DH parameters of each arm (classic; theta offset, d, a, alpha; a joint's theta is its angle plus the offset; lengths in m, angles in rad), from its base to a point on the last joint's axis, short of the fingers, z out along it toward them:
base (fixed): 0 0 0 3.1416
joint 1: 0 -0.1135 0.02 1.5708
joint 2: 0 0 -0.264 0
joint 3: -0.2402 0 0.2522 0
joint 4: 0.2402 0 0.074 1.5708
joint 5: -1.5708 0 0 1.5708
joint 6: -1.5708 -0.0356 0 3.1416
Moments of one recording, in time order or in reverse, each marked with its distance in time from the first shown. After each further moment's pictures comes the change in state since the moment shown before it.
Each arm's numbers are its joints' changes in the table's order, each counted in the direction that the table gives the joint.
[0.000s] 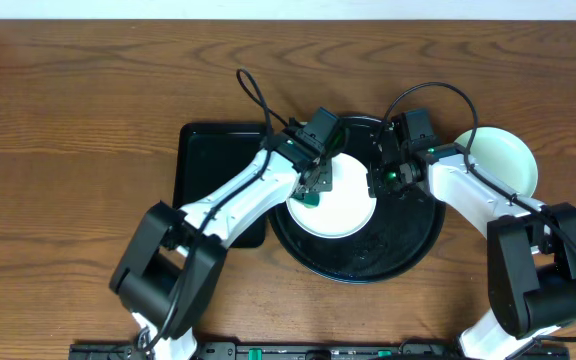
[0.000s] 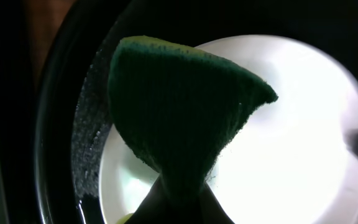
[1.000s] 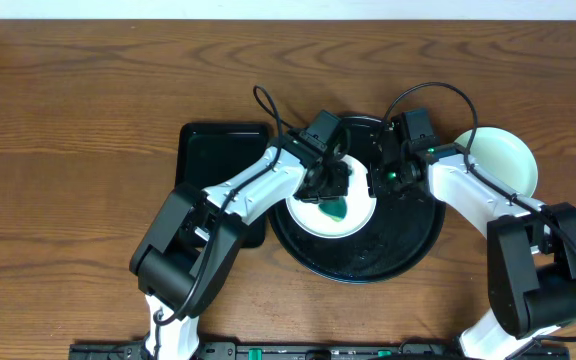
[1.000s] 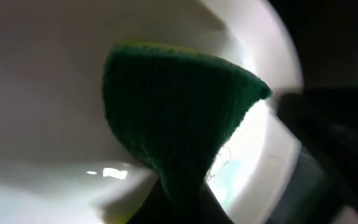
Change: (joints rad) left arm -0.009 0.108 0.000 -0.134 -0.393 0.004; right arm 0.000 0.001 0.000 -0.001 0.000 0.000
